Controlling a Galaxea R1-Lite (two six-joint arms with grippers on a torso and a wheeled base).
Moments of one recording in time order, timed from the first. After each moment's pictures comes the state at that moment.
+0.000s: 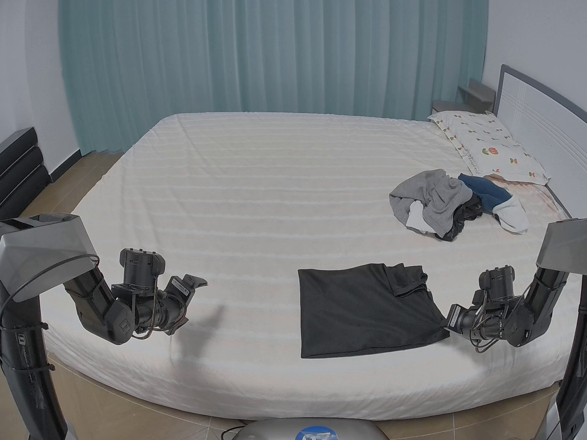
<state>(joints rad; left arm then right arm) -0.17 2.21 -0.70 -0.83 -0.11 -1.13 0.07 2.22 -0.51 -0.91 0.10 0.55</state>
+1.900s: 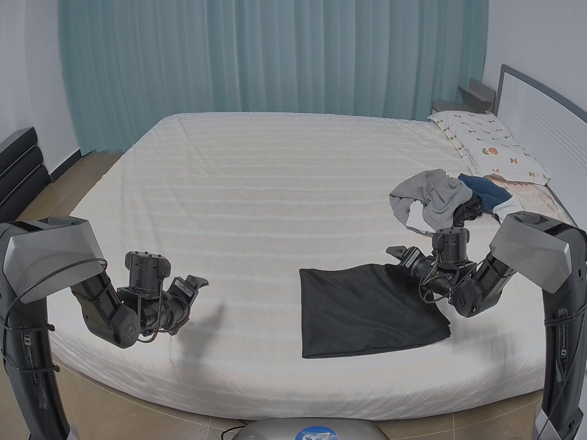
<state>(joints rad) -0.19 2.24 -0.70 -0.88 -0.05 -1.13 0.22 2.44 -1.05 -0.95 0.03 0.86</state>
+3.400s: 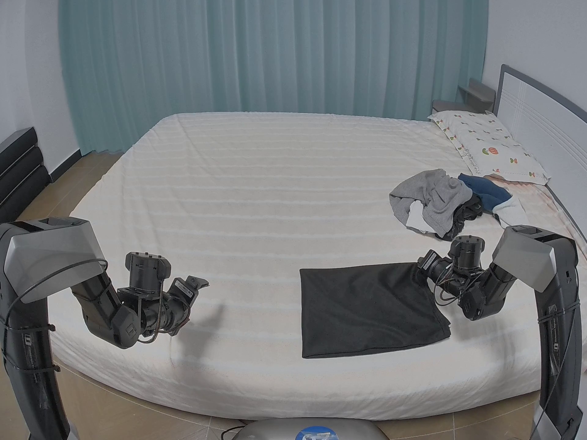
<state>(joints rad) -0.19 2.24 -0.70 -0.89 -0.05 -1.14 0.09 2.58 -1.11 -1.12 0.06 0.71</state>
